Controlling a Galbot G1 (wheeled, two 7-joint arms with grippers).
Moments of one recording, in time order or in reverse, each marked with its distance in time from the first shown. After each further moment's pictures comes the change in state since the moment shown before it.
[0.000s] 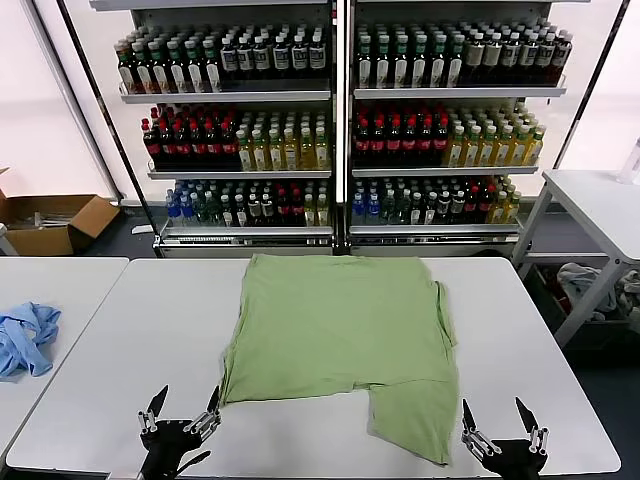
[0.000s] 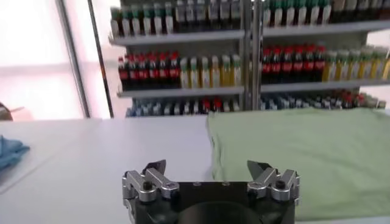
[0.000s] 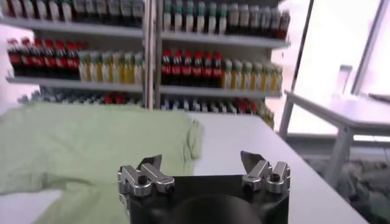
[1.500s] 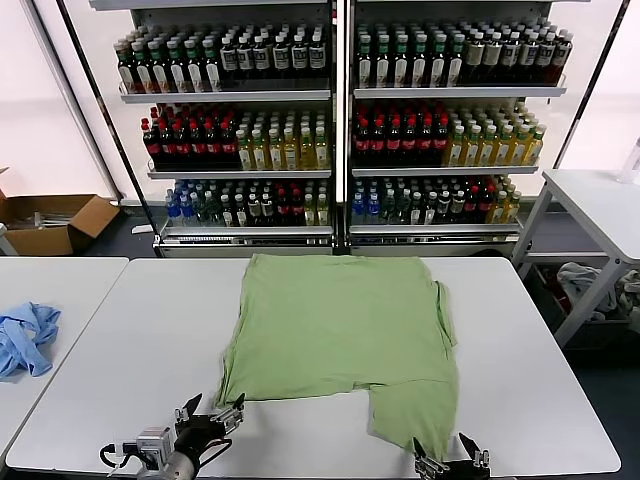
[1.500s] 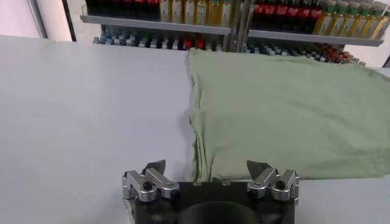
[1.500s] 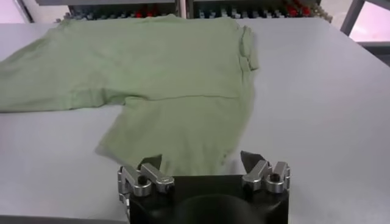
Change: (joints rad) left arm -0.186 -0.086 0.031 0.175 -0.158 0.150 0.127; right arm 0.127 0.041 -0.147 -0.033 0.091 -0.208 -0.059
